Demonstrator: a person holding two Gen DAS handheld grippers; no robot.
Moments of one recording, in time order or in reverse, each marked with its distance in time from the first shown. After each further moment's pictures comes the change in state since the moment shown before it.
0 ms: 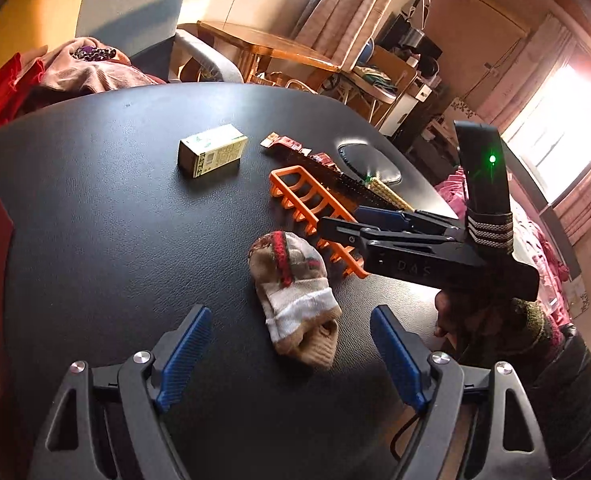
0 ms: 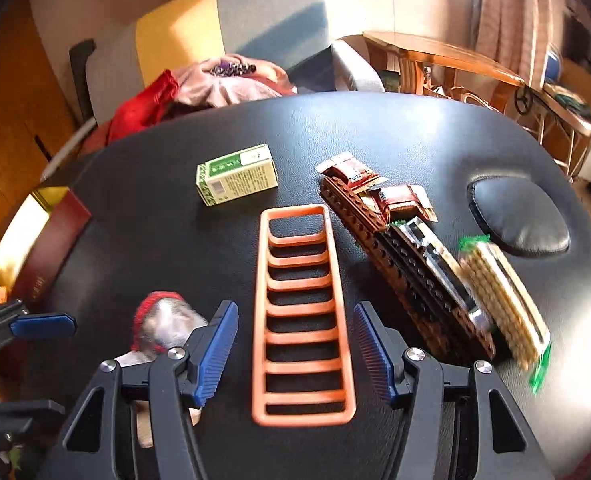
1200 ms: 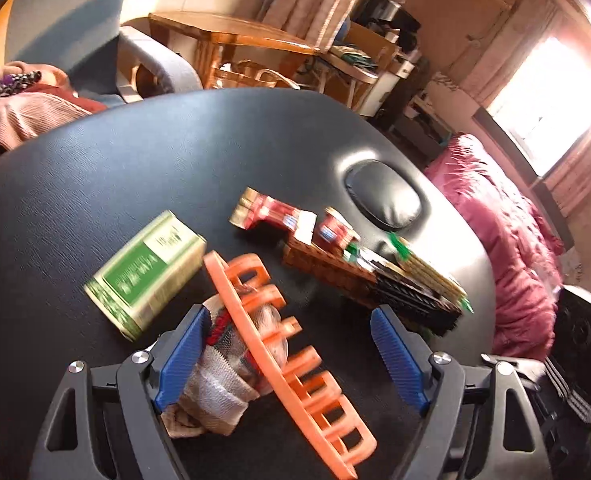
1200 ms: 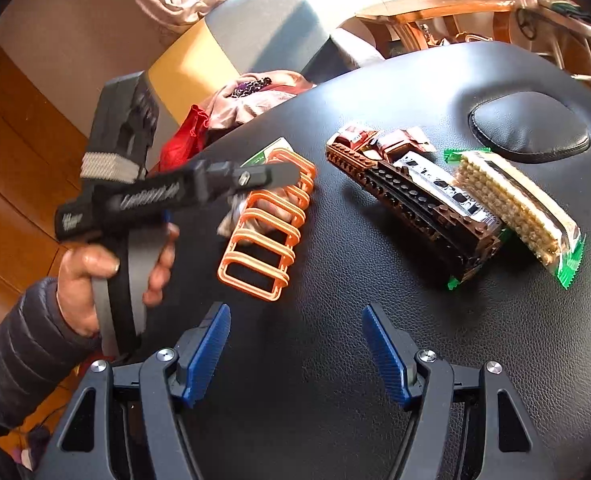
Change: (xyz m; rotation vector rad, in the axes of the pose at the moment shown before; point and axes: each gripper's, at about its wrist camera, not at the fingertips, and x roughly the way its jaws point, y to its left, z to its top) left arm 0.105 0.008 0.113 0.114 0.083 -0.131; right arm -0.030 -0.041 -0.040 0.246 -0.025 0.323
